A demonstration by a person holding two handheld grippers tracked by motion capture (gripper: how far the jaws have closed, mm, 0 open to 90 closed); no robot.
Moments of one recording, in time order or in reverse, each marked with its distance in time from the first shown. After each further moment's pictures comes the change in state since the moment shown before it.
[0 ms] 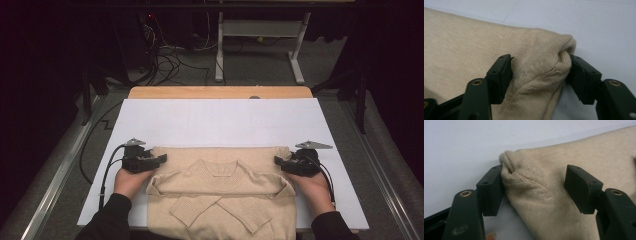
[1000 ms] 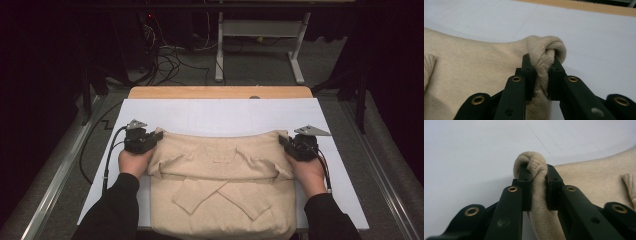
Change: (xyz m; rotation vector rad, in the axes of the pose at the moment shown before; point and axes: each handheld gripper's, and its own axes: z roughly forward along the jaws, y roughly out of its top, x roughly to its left) left arm 0.009 0.054 0.005 -0.145 0.078 0.062; right arm -0.002 0.043 0.003 -0.149 -0.084 -0.061
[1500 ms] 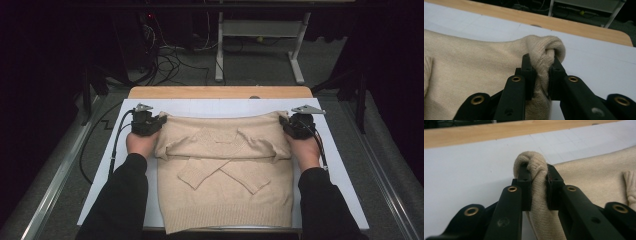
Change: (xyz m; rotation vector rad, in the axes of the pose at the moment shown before) left arm 0.013 0.032 0.037 -0.005 0.034 -0.024; right arm -0.018 0.044 0.035 -0.012 -0.082 -0.024
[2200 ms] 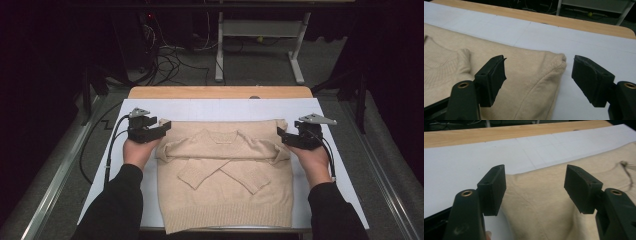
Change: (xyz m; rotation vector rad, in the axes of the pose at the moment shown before) left arm -0.027 -0.008 -0.048 -0.066 -0.061 0.017; right arm 0.003 -0.019 -0.039 -0.036 0.068 0.020
